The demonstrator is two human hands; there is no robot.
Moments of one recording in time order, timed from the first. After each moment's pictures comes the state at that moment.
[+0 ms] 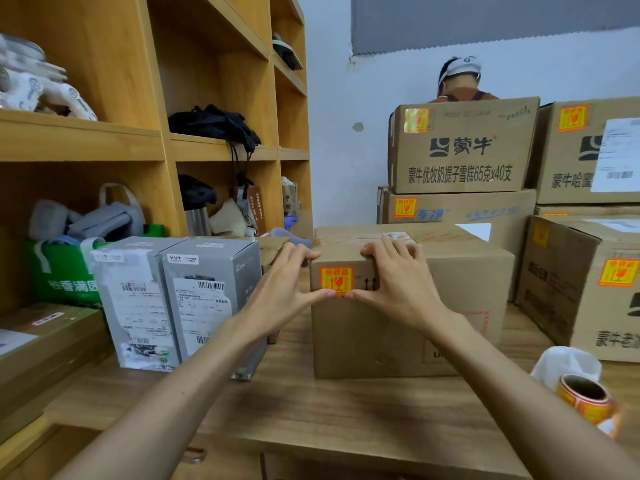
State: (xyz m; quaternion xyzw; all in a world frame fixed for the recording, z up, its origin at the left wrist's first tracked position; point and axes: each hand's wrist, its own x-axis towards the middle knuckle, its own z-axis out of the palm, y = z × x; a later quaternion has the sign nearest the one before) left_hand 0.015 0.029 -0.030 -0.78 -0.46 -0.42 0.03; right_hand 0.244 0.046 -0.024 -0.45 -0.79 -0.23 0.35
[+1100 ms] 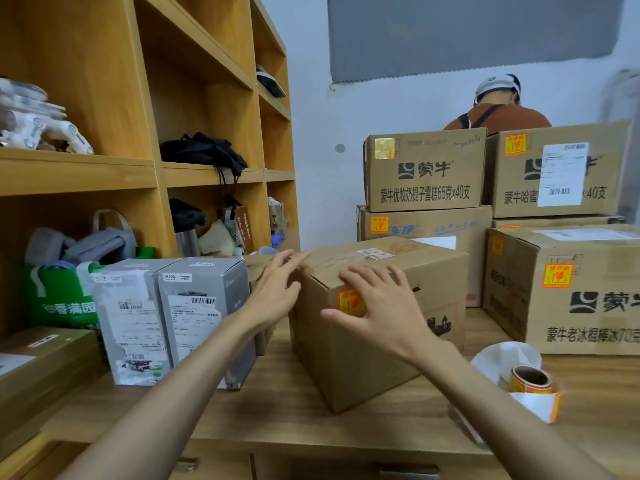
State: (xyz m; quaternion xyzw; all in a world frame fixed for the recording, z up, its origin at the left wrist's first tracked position) left_hand 0.029 0.022 -0.007 -0.76 -0.52 -0.38 -0.07; right_hand 0.253 -0.028 -0.019 -0.46 -0.80 -0.17 0.34
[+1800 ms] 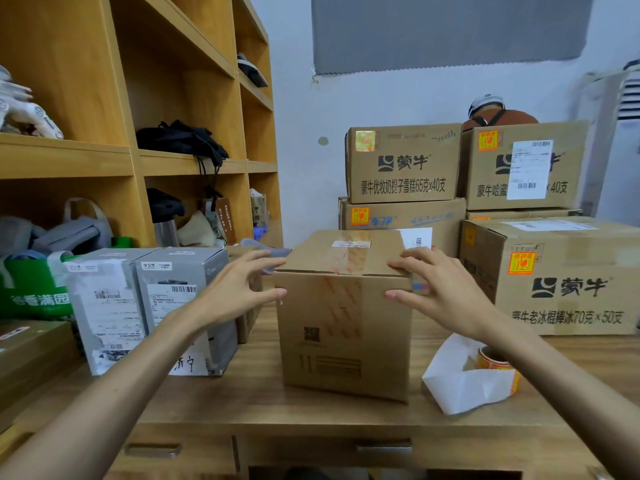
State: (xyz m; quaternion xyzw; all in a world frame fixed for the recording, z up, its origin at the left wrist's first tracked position) left_hand 0.003 -0.020 0.002 -0.81 -0.48 -0.34 -0.03; right_hand 0.365 -0.047 -0.007 -0.47 -0.81 -0.14 0.32
